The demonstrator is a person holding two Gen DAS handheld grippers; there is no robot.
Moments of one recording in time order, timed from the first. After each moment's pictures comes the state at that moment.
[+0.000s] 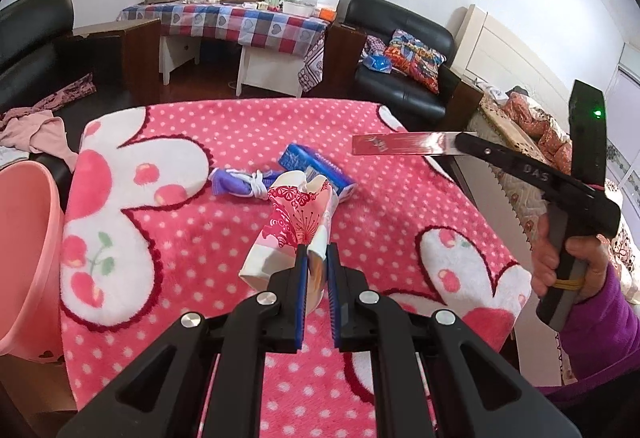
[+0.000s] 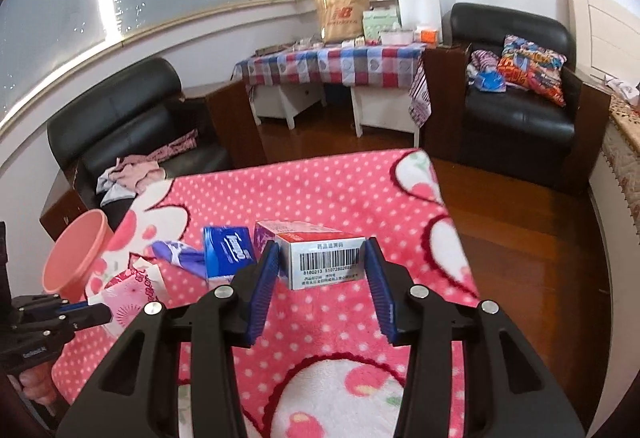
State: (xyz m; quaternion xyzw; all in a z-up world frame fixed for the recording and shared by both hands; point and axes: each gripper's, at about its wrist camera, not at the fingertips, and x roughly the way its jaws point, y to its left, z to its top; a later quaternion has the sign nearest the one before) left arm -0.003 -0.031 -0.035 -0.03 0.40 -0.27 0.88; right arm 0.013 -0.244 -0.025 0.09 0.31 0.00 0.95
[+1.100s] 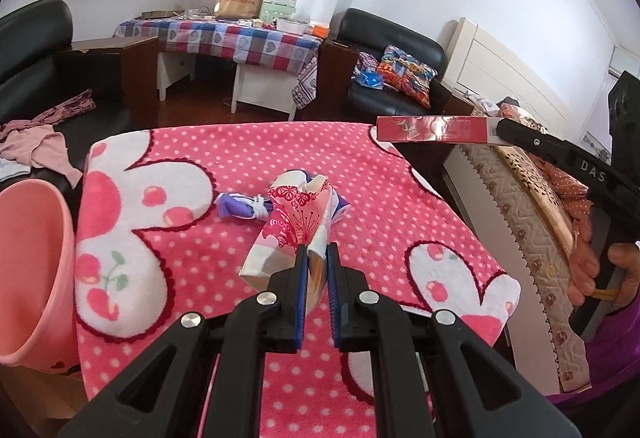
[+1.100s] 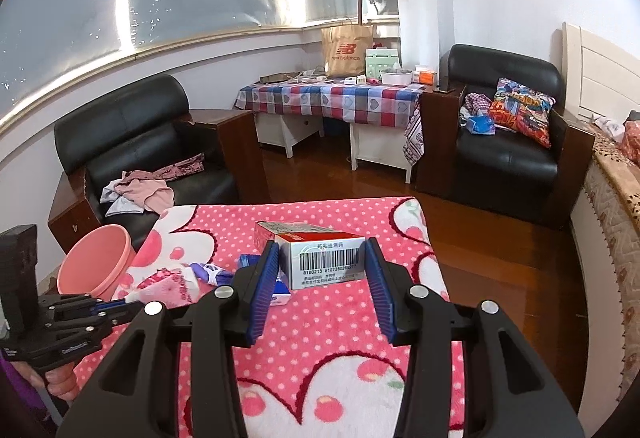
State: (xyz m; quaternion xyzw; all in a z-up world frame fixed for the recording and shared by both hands) left arm -0.007 -0.020 -0.015 -0.04 0.37 -0.28 0.88; right arm -0.029 -0.211 0.037 0.05 0.27 -0.01 0.96
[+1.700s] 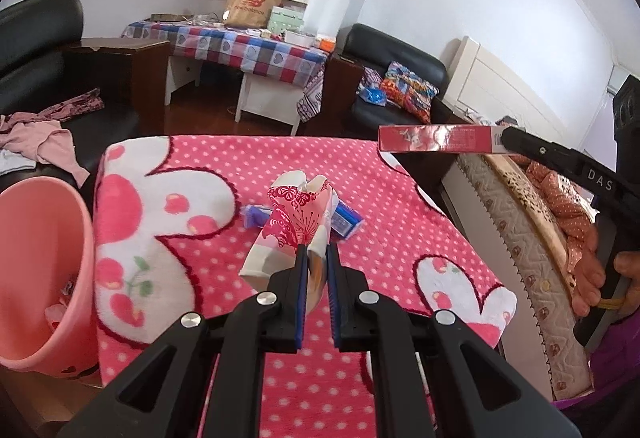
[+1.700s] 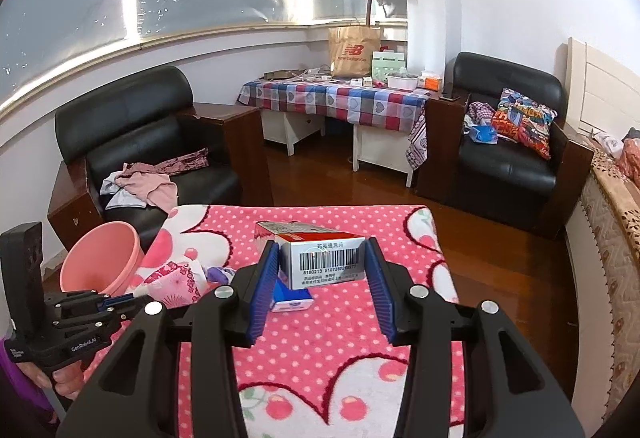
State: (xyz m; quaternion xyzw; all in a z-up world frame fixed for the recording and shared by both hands) left arm -0.004 0.020 -0.008 -0.07 0.35 -0.27 0.89; right arm -0.020 -0.169 0.055 0.03 0.28 -0.01 0.96
